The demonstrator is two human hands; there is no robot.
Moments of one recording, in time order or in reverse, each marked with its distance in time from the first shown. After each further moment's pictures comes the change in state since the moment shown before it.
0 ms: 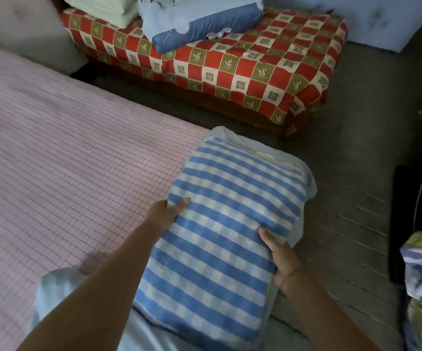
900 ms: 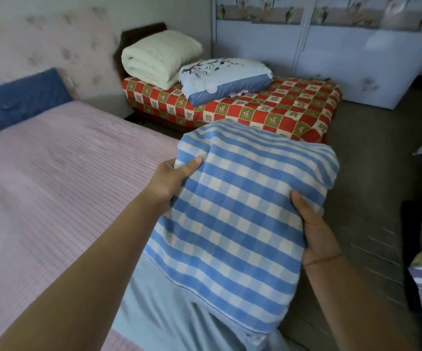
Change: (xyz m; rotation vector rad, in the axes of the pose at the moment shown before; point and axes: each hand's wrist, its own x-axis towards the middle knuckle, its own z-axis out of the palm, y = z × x) left_hand -0.251 0.033 -0.101 -0.313 0.037 0.463; right_hand -0.241 -0.055 0.066 0.207 -0.329 -0.247
